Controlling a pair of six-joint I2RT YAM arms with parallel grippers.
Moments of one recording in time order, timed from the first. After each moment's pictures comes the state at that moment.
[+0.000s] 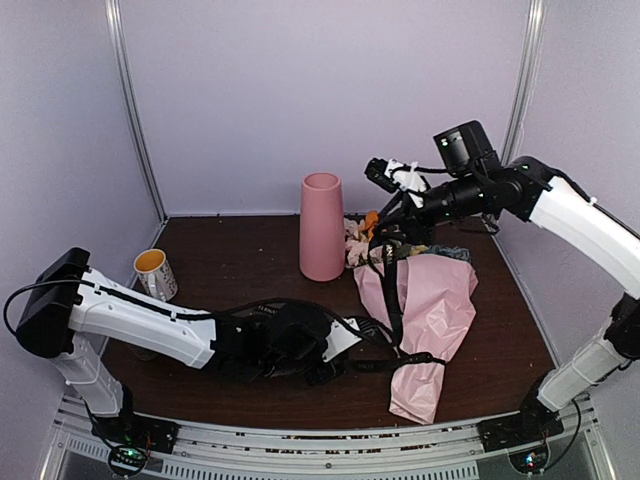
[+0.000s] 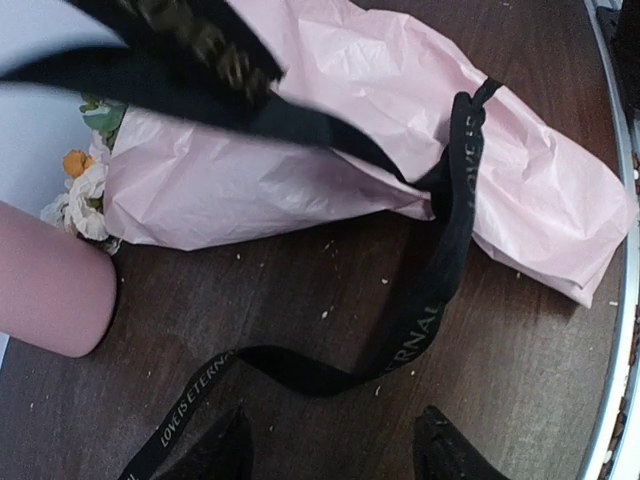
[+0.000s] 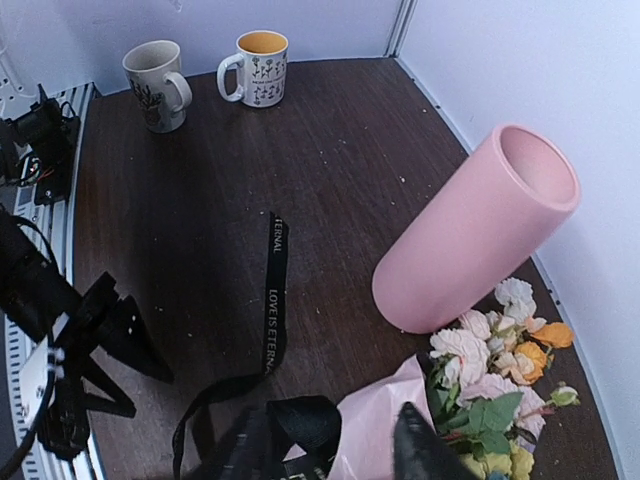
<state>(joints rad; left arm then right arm) -1.33 1.68 0.99 0.04 -0.31 0.15 0.69 1.44 1.57 -0.77 -0.33 -0.45</state>
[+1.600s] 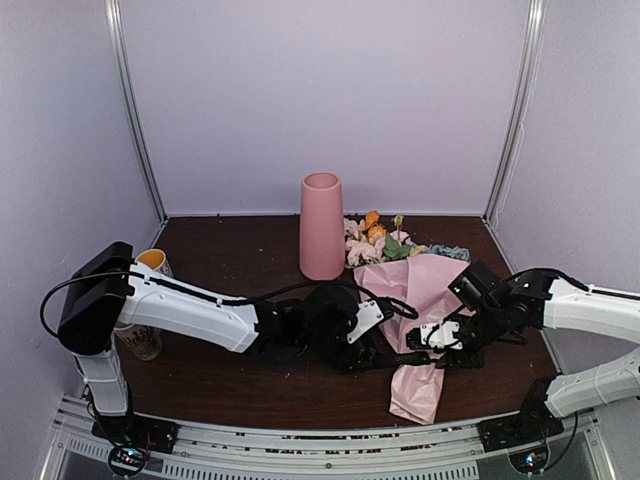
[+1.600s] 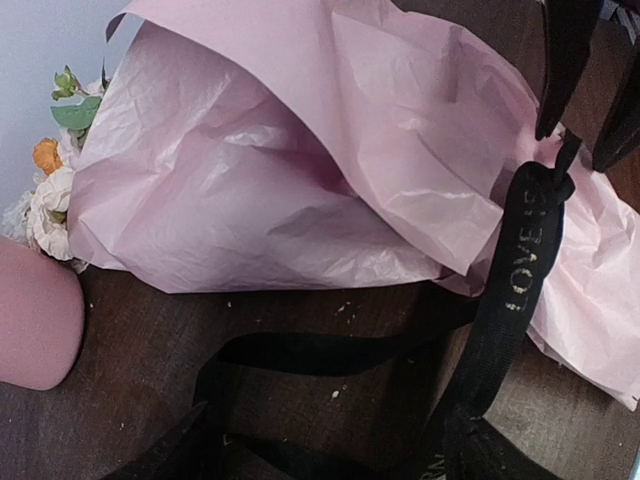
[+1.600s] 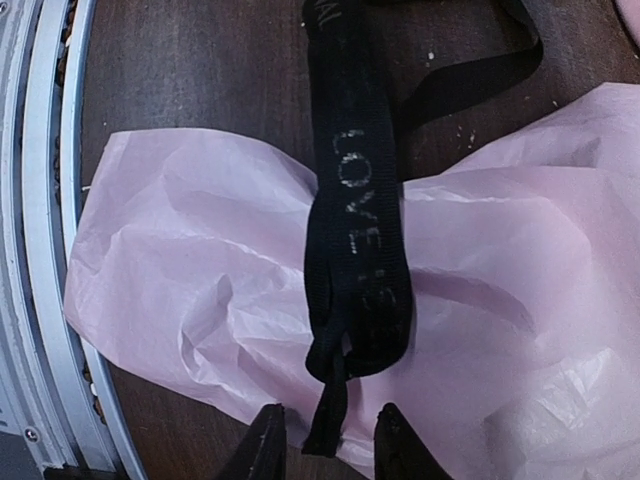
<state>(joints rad) -1.25 1.89 1.19 0.03 -0.23 0.10 0.75 1.11 0.71 -0.79 -0.16 -0.73</state>
